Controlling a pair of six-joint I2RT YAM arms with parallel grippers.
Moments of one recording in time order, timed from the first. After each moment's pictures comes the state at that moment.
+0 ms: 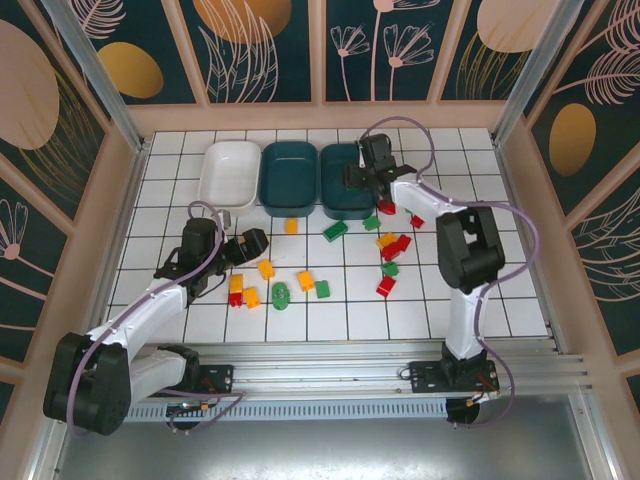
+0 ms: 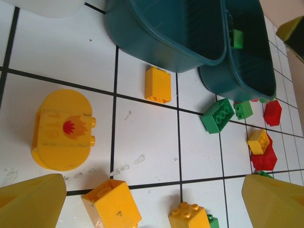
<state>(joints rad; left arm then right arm) -0.28 1.12 0.51 -0.03 0.30 -0.69 0.43 1.94 1.46 -0.25 0.08 0.22</state>
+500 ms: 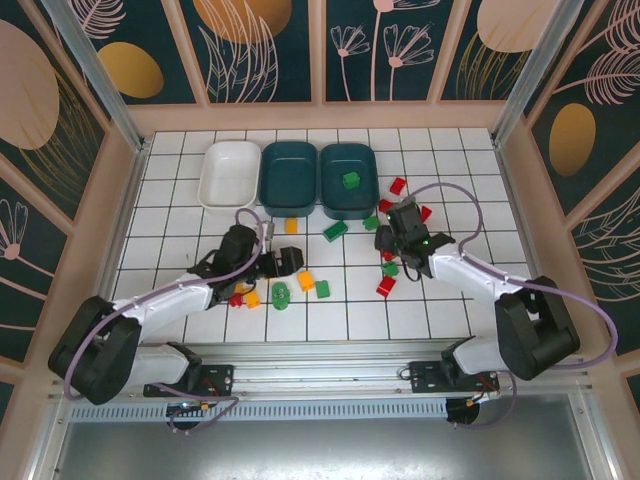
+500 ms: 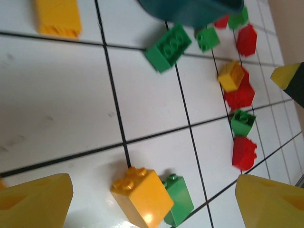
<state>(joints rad) -0.59 1.30 0.53 0.11 0.28 -0.70 0.50 1.35 0.73 -0.29 0.24 0.53</state>
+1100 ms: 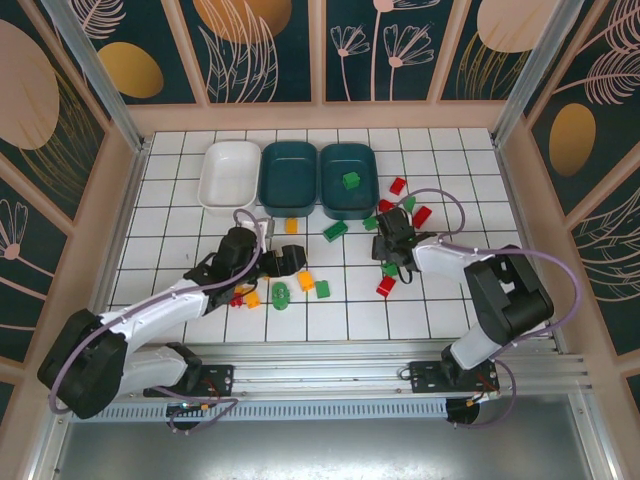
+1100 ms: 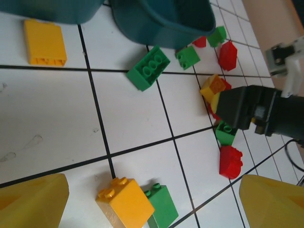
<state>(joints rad) -0.62 1.19 0.53 0.10 0.20 -0.70 0.50 1.58 0.76 -0.24 0.25 0.49</state>
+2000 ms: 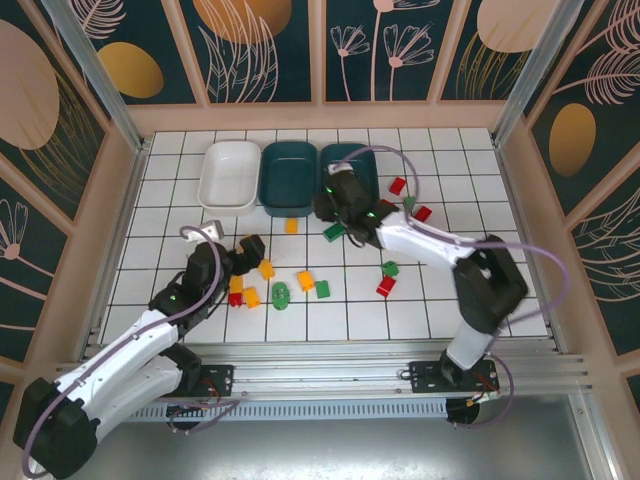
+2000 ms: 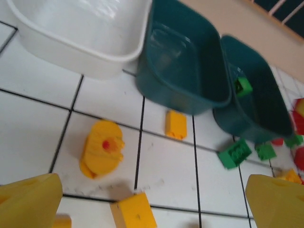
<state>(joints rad) -0.53 0.82 0.44 -0.11 -0.26 -0.75 0.74 1.76 1.26 -0.15 0.22 0.41</state>
